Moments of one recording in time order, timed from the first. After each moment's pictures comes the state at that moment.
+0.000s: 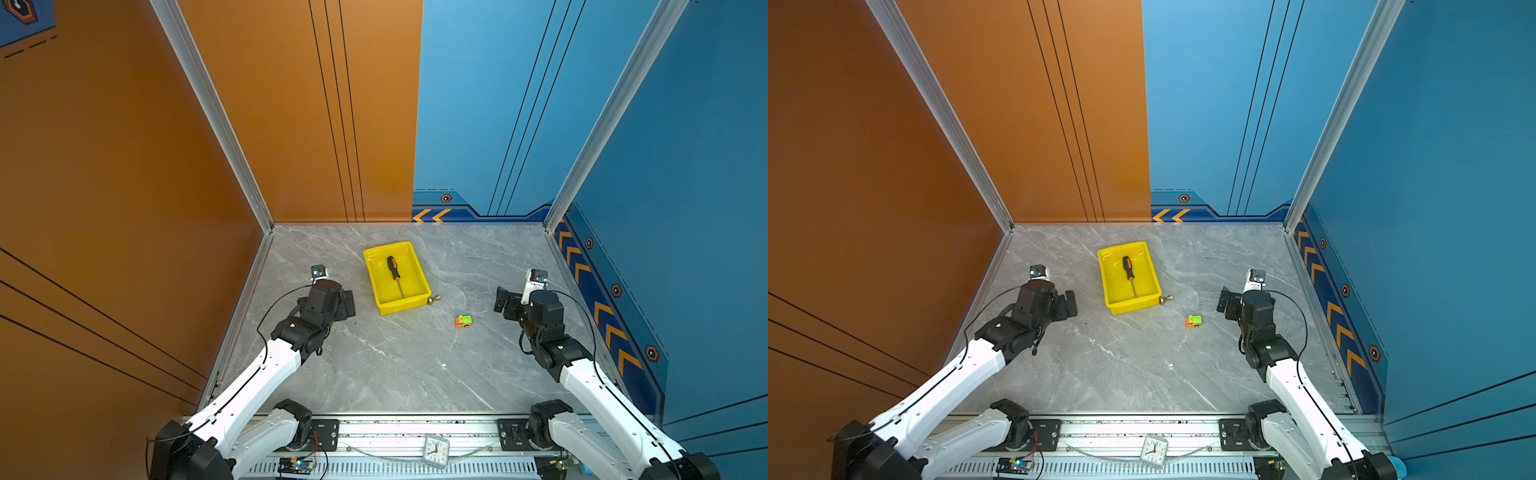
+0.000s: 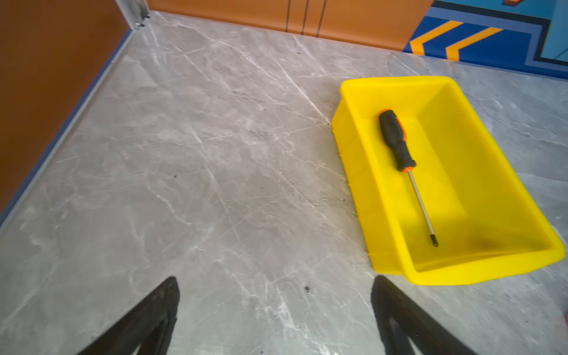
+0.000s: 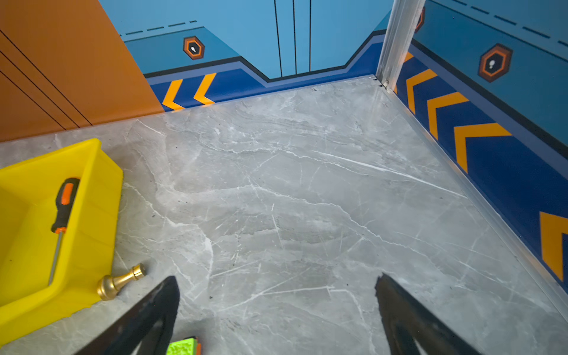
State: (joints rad) left arm -0.41 0.93 0.67 -0.41 -0.43 -0.42; right arm 0.19 0.86 0.47 -0.05 0.25 0.23
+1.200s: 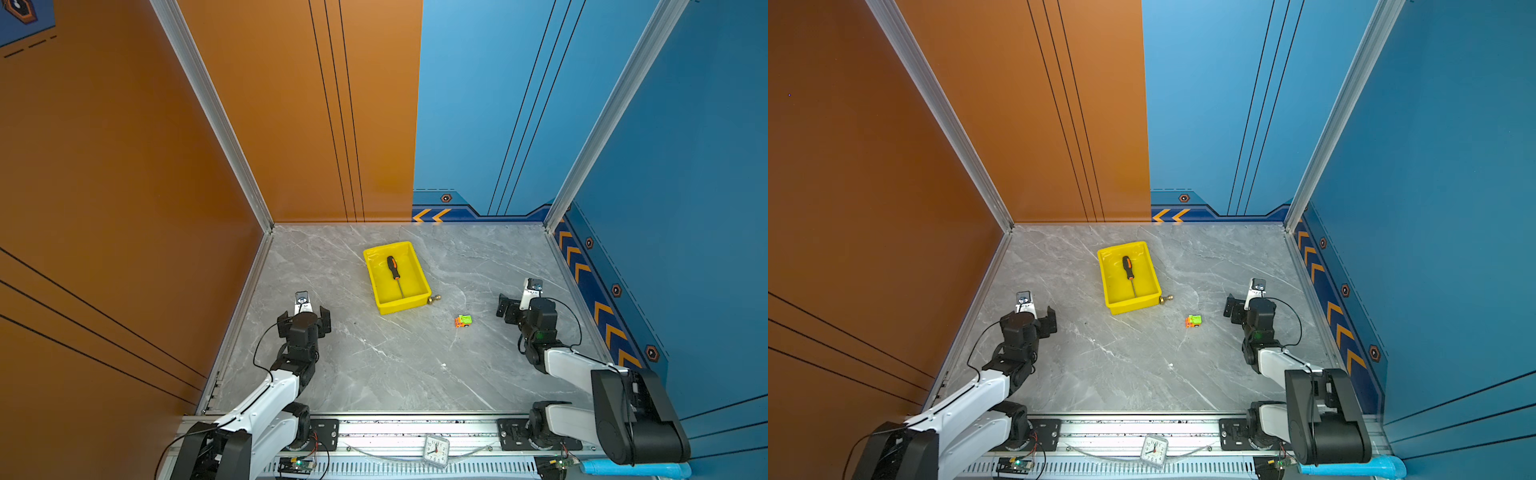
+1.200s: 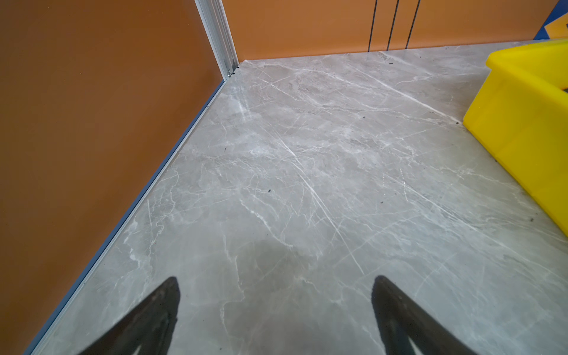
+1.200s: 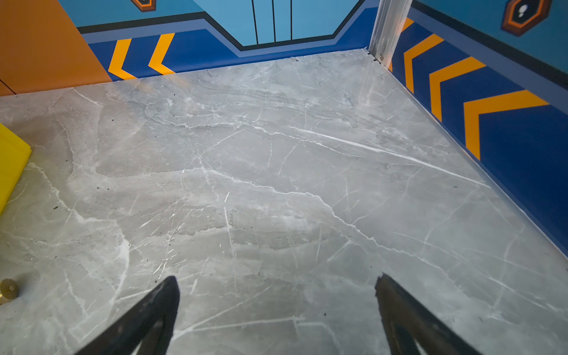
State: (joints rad) left arm -0.15 1.00 0.21 0.35 -0.46 -0.06; right arm 0.02 1.32 0.32 0.55 0.11 0.12
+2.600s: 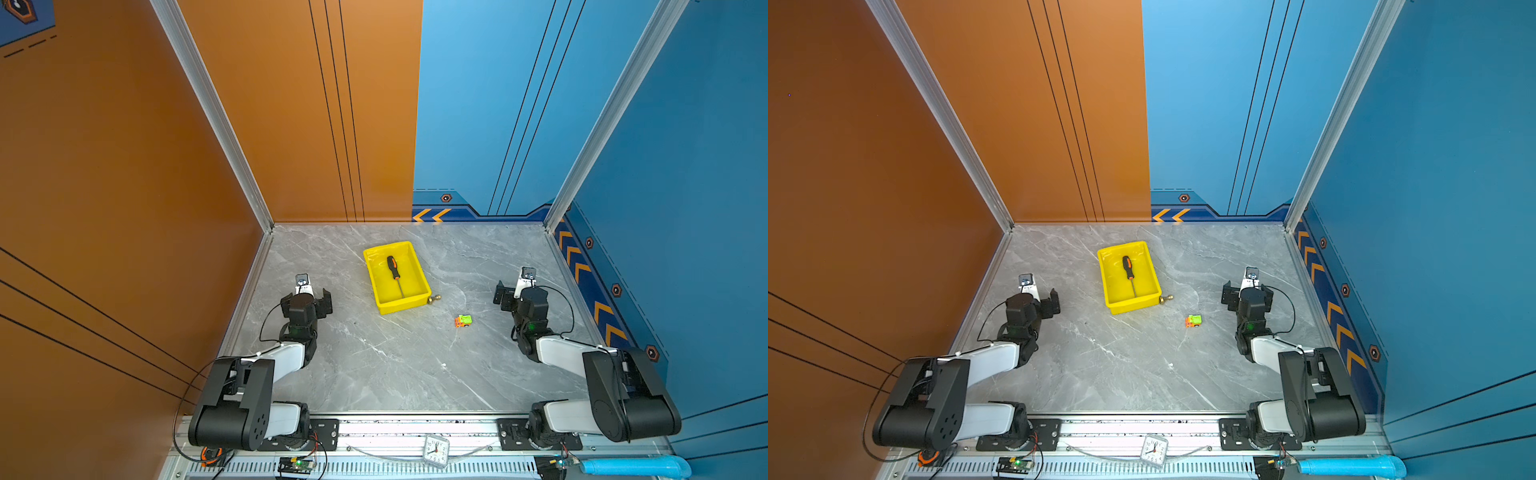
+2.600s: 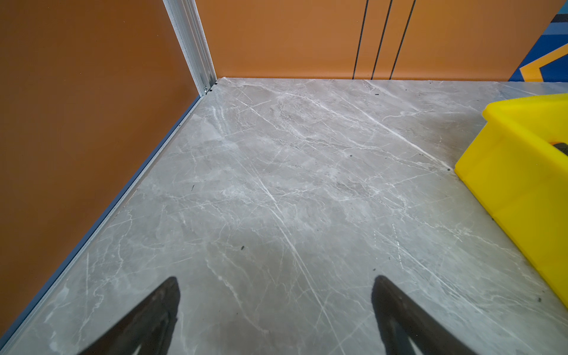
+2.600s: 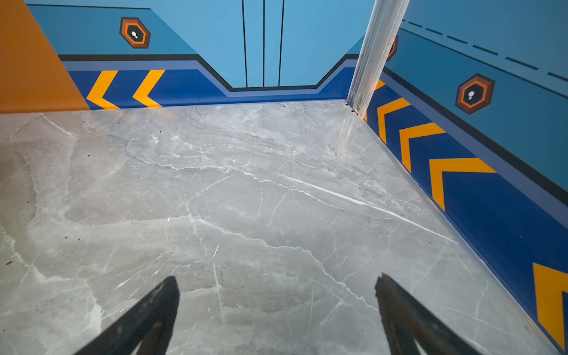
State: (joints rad) left arm -0.06 1.34 0.34 0.61 -0.30 -0.05; right arm 0.09 1.41 0.39 0.69 0.30 0.05
